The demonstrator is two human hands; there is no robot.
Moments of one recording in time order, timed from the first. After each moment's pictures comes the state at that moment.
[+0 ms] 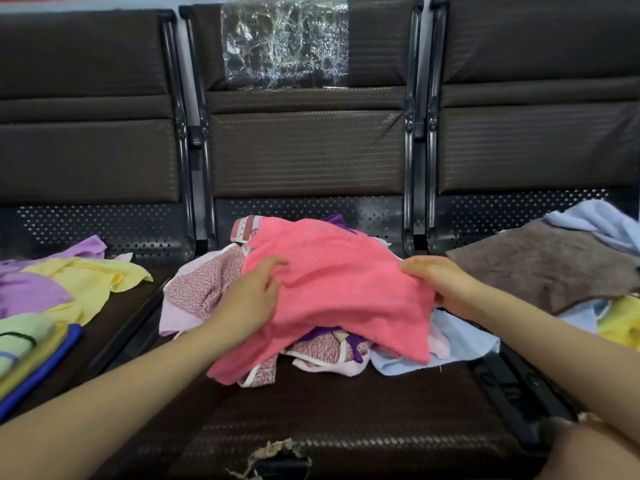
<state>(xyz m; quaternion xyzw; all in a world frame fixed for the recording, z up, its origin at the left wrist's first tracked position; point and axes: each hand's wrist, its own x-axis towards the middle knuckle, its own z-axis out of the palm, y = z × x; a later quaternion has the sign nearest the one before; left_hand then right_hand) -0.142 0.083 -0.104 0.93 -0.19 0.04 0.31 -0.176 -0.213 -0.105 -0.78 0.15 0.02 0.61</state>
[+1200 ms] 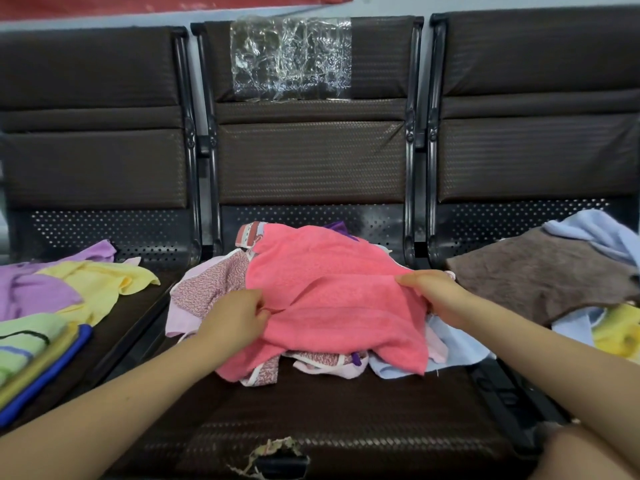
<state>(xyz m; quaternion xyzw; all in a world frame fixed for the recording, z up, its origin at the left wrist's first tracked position) -0.142 0.109 -0.119 0.97 -0.18 0.07 0.14 -0.173 -0.203 -0.108 -0.76 0.25 0.01 0.60</state>
